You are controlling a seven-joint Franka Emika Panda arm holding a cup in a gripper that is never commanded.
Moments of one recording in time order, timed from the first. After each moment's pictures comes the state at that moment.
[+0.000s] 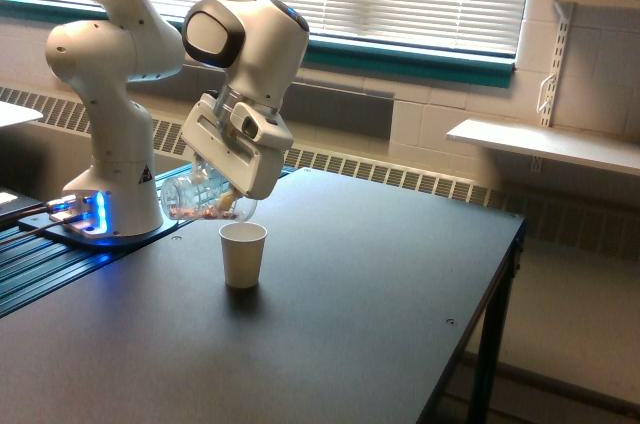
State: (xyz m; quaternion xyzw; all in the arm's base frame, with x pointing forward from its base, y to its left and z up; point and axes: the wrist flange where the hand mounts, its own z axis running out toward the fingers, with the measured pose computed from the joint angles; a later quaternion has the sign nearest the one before) arm 0.342 -0.127 0.276 0.96 0.21 -0.17 0.08
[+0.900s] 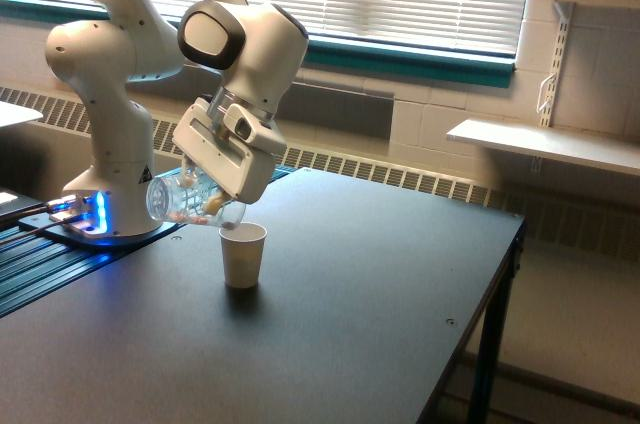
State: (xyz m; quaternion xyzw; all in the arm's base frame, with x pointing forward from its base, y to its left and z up) arm 0.339 -0.139 0.273 0.95 0.20 -0.19 0.12
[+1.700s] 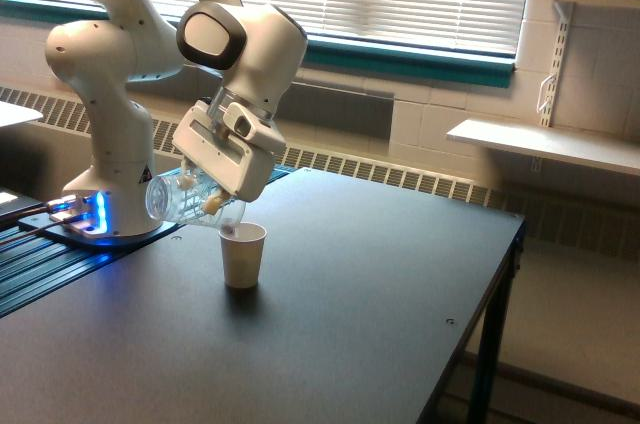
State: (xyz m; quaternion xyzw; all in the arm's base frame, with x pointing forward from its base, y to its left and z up) arm 0.336 -0.134 0.271 0.95 0.19 -0.17 0.15
